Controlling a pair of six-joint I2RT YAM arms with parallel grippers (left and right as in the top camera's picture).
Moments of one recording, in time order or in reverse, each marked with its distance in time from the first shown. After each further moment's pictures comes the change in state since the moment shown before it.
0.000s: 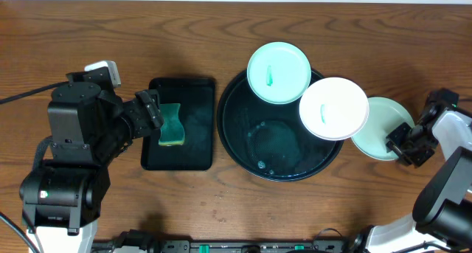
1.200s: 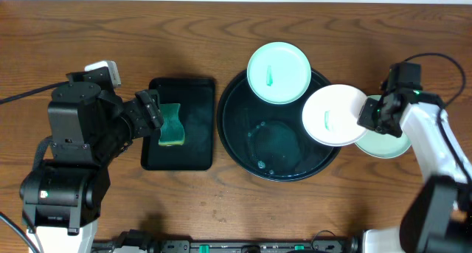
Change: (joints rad) left arm 0.000 0.000 0.000 0.000 0.000 0.000; right arm 0.311 -0.175 0.024 0.090 0.003 -0.199
